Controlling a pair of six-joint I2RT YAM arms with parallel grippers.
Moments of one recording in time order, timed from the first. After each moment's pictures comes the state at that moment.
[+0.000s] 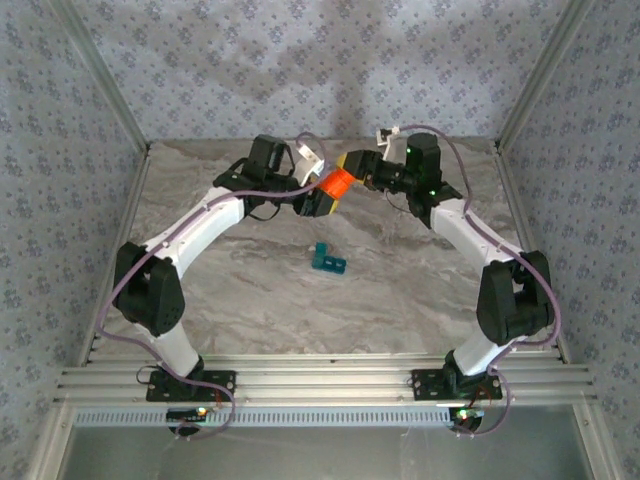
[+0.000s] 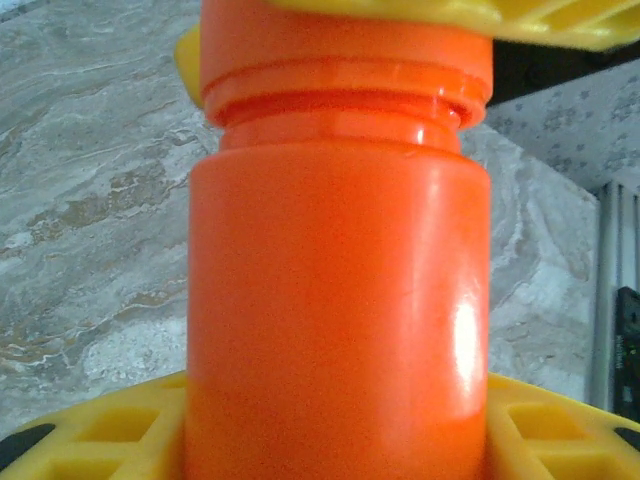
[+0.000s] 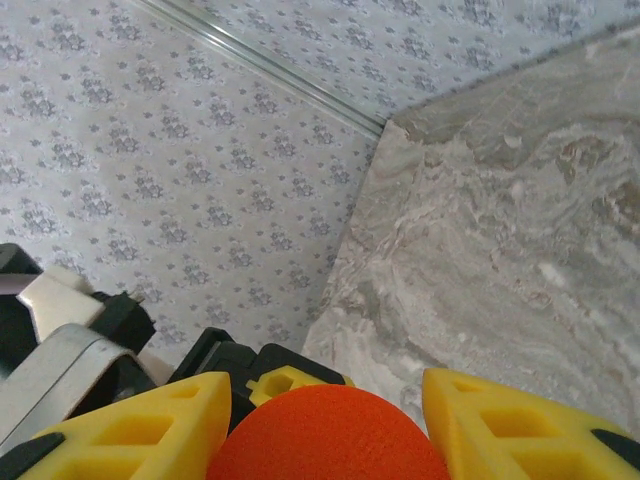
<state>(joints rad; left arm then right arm) -0.52 1.72 1.51 -0.47 0.67 0.07 0.30 1.61 1.26 0.13 -0.75 0.81</state>
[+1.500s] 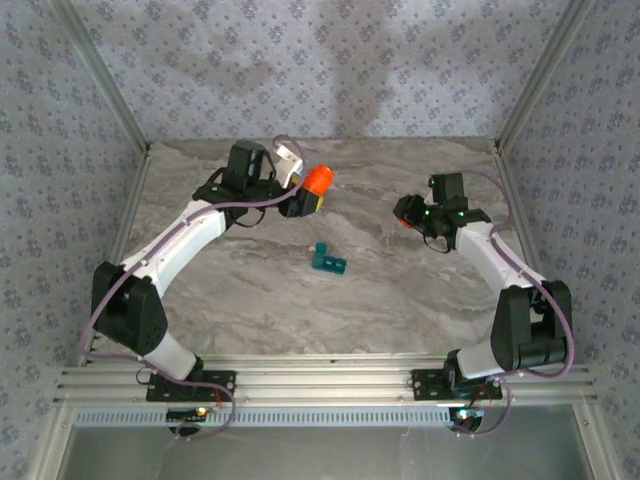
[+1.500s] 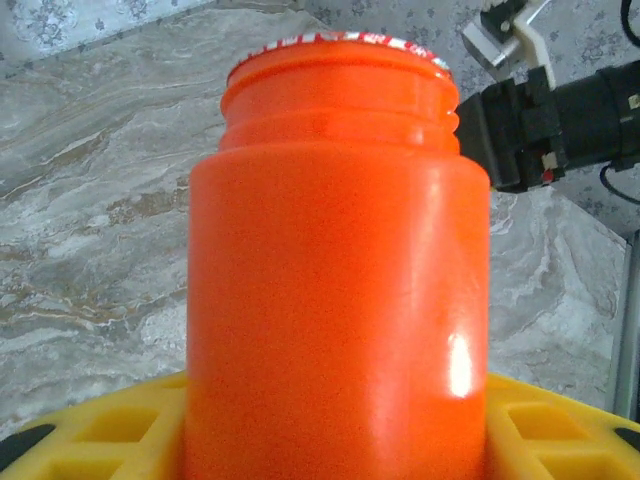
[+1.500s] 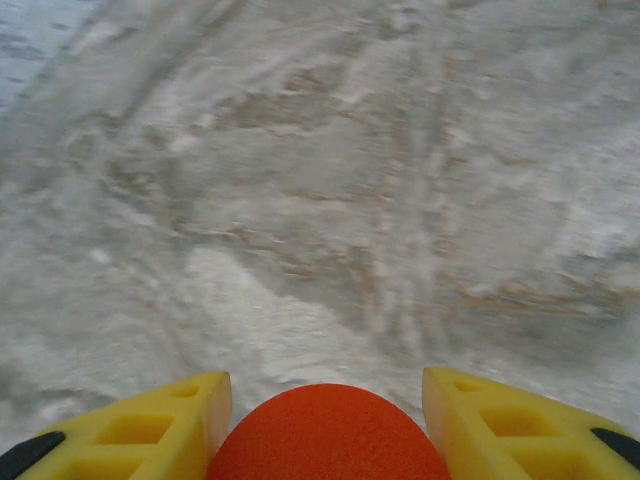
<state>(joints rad) -0.48 1.56 1.34 -0.36 0.59 0.00 0.16 1.44 1.00 -0.40 -0.19 0.63</state>
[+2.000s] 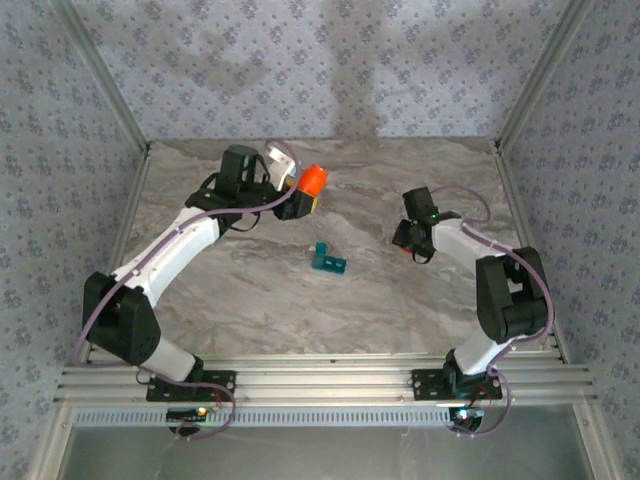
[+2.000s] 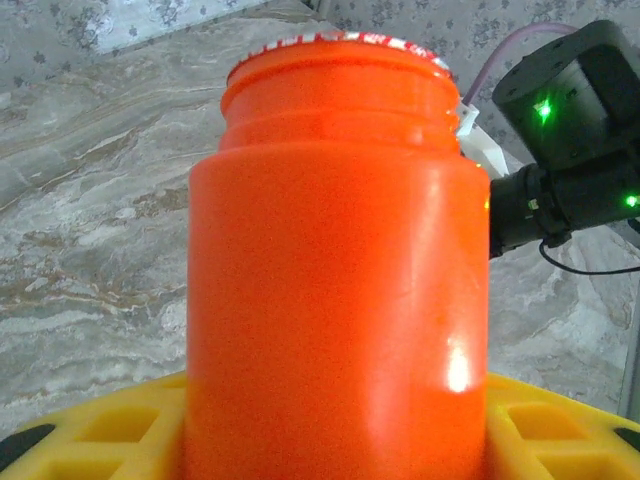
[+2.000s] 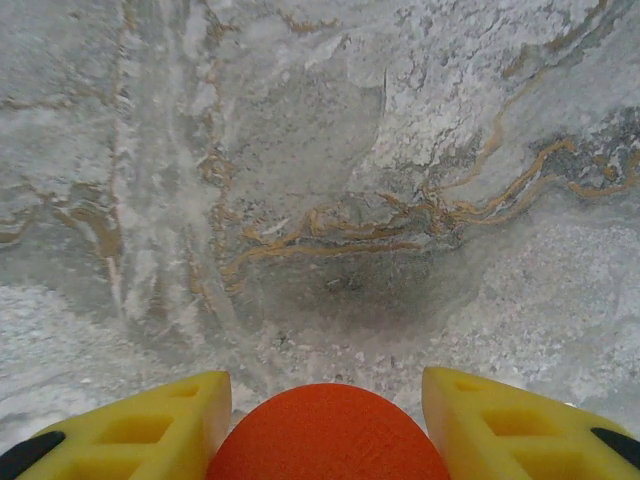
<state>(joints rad) -0.47 1.49 1.28 -0.35 0.56 -0.02 0.26 1.63 0.98 -0.48 0.12 0.63</state>
